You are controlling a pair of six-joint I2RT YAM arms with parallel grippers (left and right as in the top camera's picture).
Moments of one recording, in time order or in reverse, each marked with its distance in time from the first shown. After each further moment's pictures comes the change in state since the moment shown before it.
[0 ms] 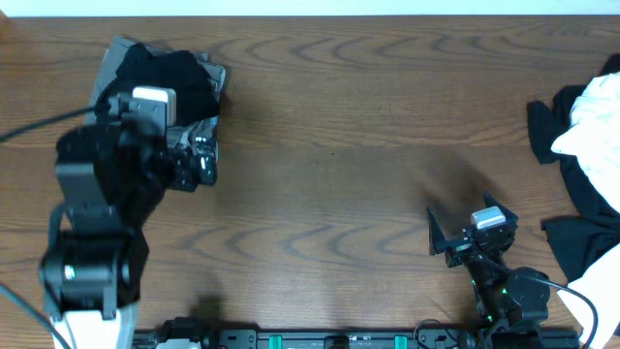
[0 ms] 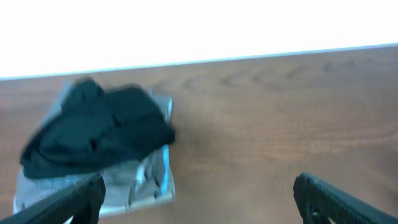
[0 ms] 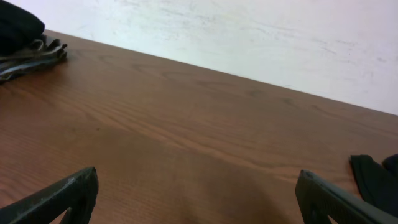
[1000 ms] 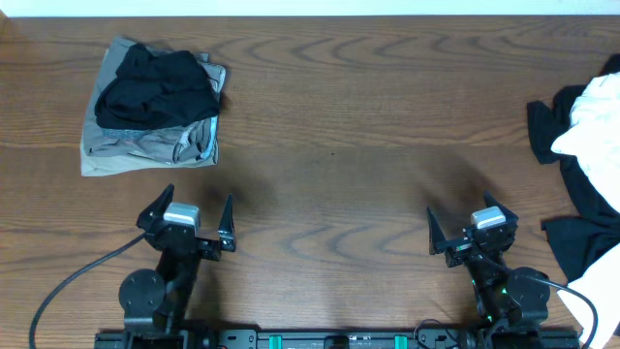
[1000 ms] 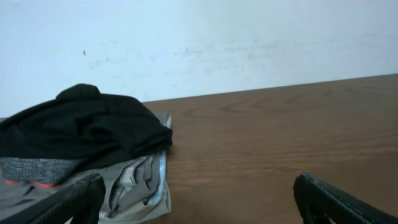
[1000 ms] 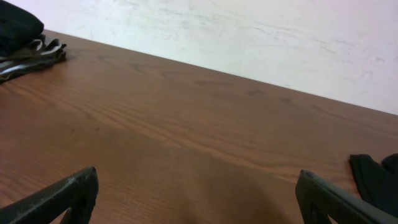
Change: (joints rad) left arm -0.015 -0.793 -0.911 0.501 -0.010 -0.011; right arm 0.000 0.000 -0.001 0.000 0.003 0.000
